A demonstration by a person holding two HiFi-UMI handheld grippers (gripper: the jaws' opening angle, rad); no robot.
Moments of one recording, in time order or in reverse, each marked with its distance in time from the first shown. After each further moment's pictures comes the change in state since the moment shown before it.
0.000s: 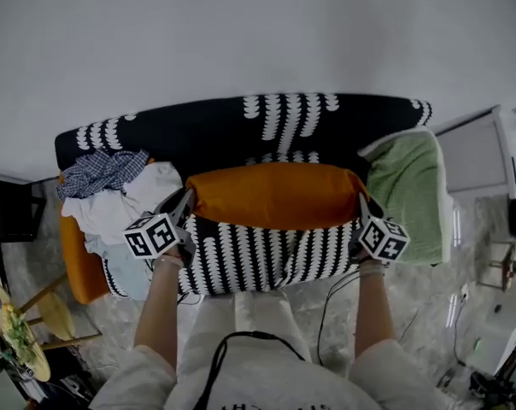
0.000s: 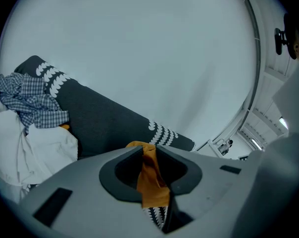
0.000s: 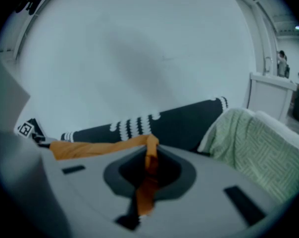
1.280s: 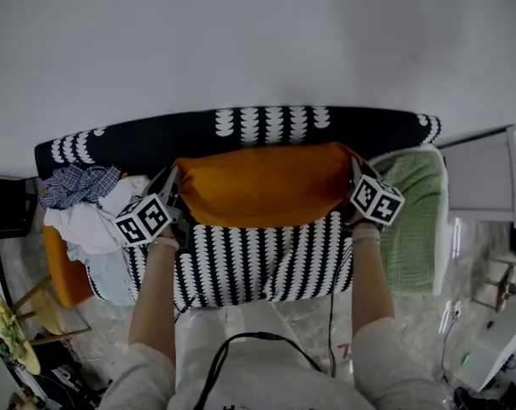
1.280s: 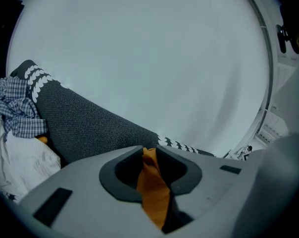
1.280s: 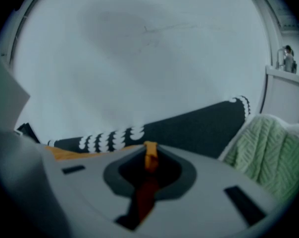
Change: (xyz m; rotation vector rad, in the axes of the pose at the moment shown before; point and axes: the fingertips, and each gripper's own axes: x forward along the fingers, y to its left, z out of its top) left arm 0.124 0.002 0.049 -0.002 -0.128 0.153; right arm 0.168 -0.058 0.085 0.016 0.025 0.026
